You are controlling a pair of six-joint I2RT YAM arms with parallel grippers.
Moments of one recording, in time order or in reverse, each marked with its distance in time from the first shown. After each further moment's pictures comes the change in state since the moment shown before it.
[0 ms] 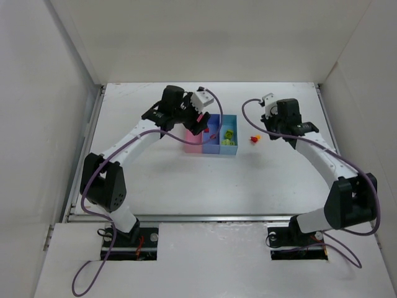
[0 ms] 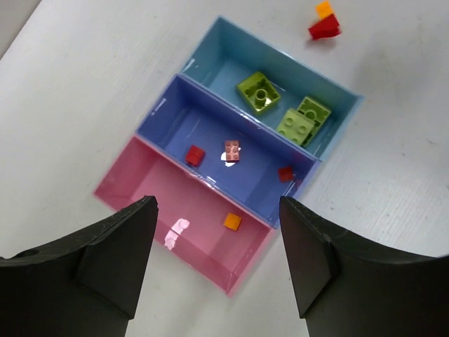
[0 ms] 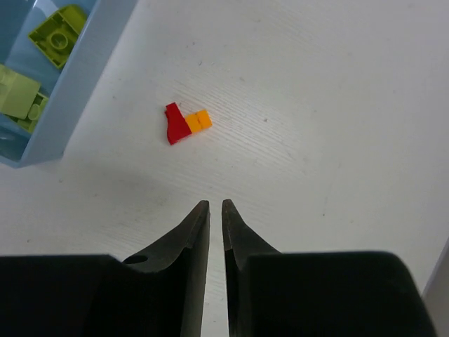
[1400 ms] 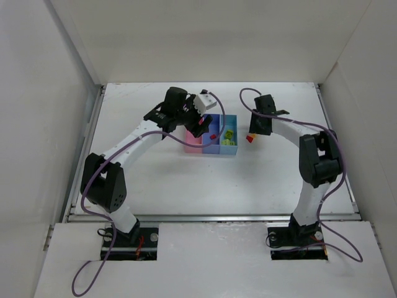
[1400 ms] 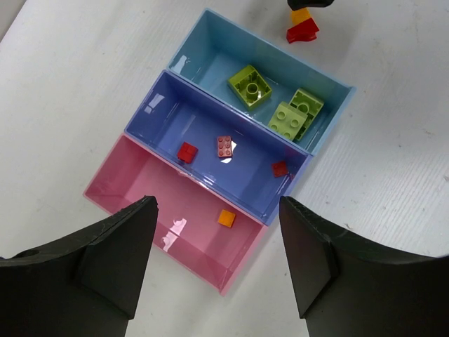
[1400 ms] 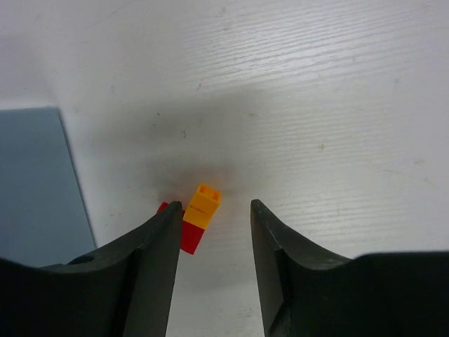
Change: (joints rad) left arm -0.030 0.000 0.000 -0.030 -0.001 0.032; right arm 0.037 0.504 0.241 0.039 0.185 0.650
